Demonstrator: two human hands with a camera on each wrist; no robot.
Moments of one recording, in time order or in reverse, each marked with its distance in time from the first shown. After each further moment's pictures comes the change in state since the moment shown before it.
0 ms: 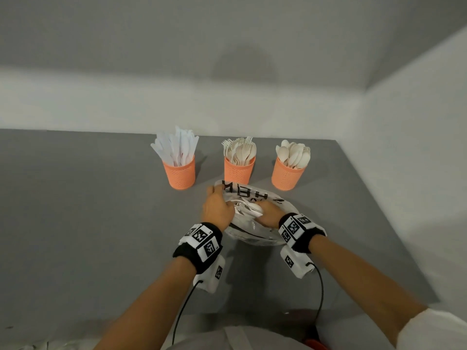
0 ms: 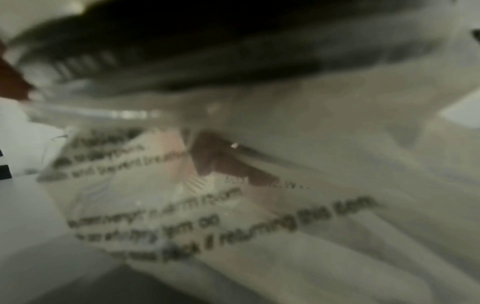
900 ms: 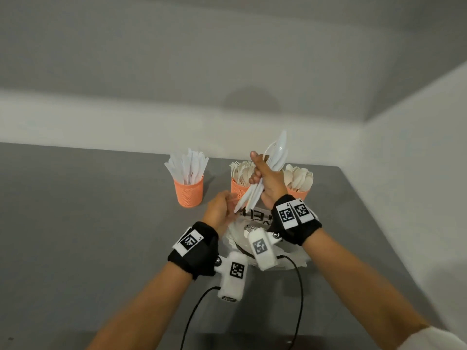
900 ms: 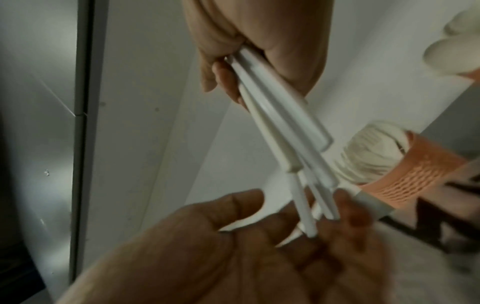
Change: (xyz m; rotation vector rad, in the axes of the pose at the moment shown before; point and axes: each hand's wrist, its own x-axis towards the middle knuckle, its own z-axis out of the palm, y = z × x) left_hand 0.006 0.031 -0.036 -1.091 -0.156 -0.329; right_hand -0.032 -0.118 -0.083 1.478 0.426 -0.256
